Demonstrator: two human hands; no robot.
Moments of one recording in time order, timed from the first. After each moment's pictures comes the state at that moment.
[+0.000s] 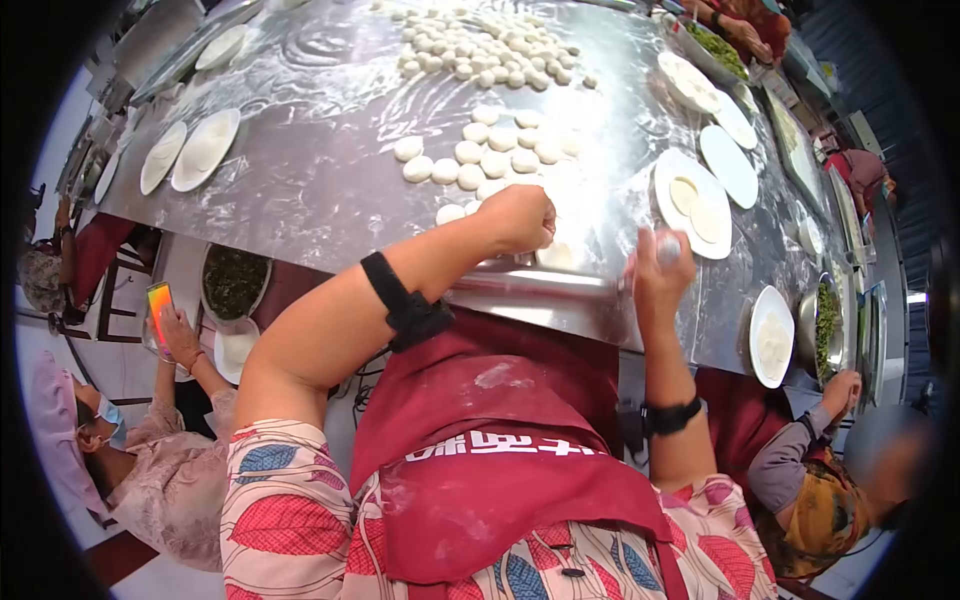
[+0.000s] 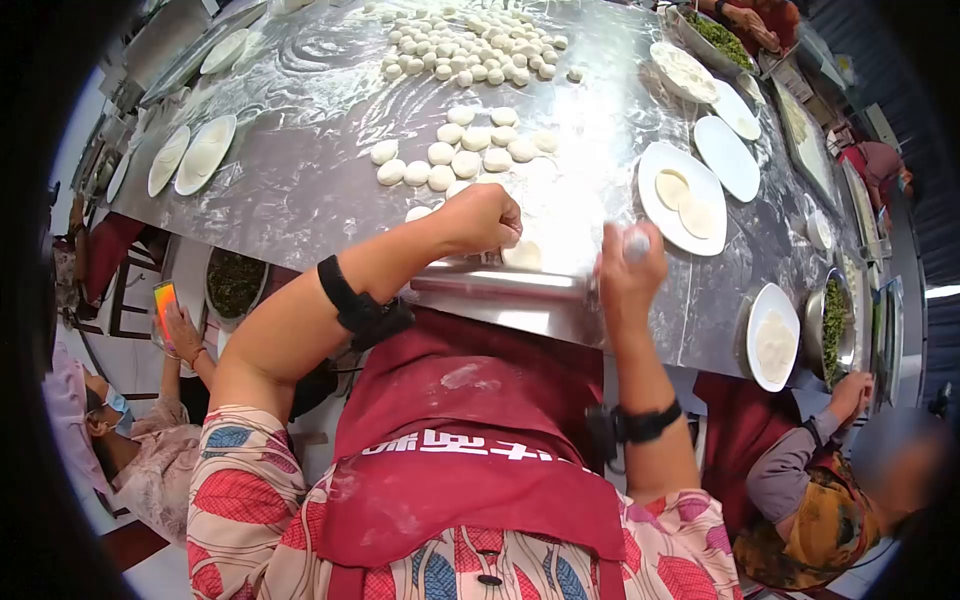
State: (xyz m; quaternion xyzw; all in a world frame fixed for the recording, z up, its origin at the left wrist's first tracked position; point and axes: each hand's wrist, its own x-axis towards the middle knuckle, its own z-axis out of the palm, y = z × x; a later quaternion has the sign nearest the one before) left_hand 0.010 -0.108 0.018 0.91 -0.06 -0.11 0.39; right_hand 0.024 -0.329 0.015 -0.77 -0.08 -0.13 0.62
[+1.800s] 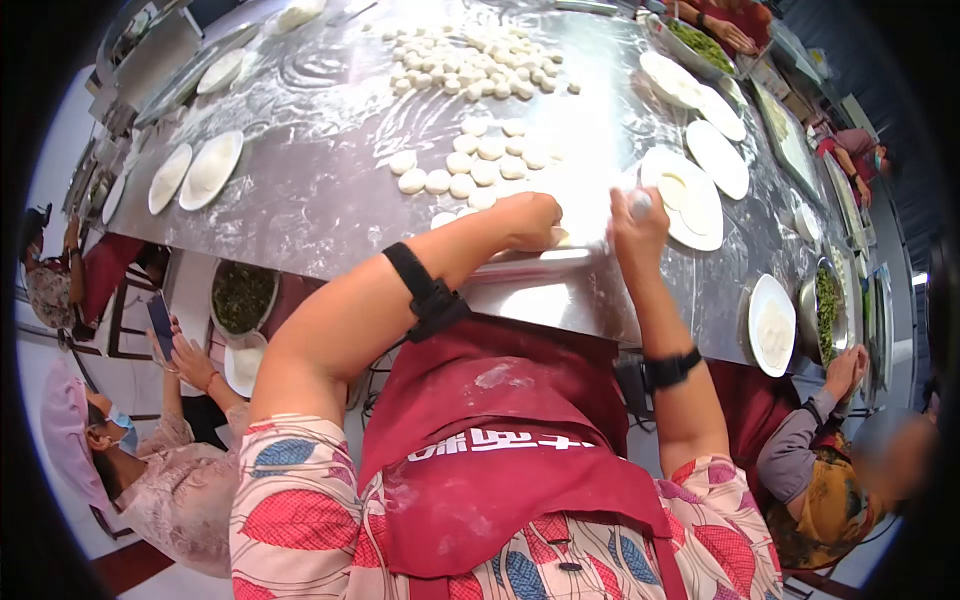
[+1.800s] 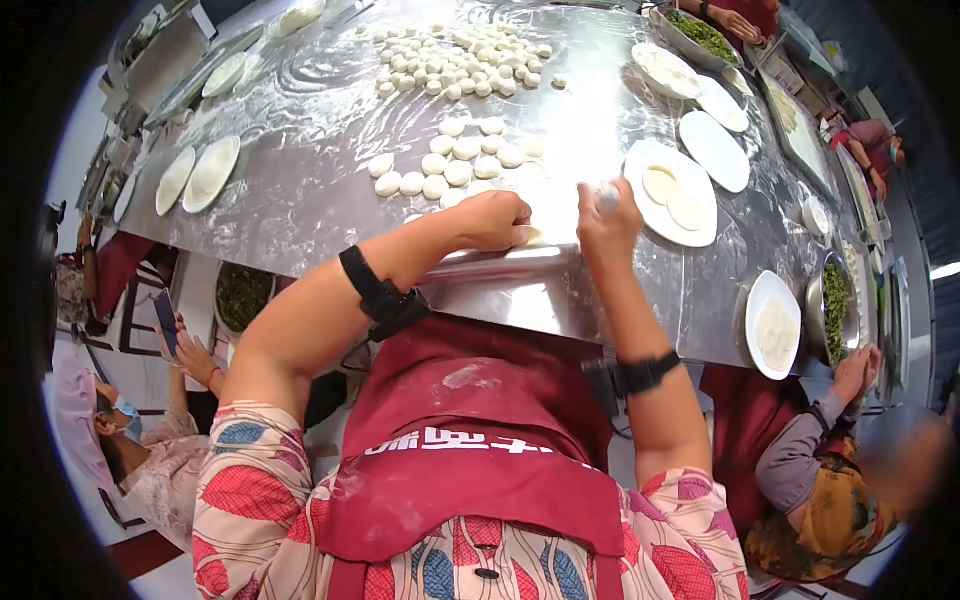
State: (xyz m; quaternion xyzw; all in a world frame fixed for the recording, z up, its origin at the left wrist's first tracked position) left_hand 0.026 -0.130 0.027 0.94 -0.10 -0.14 0.30; right_hand 0.070 -0.314 0.007 -0.79 -0.14 -0.17 0.57
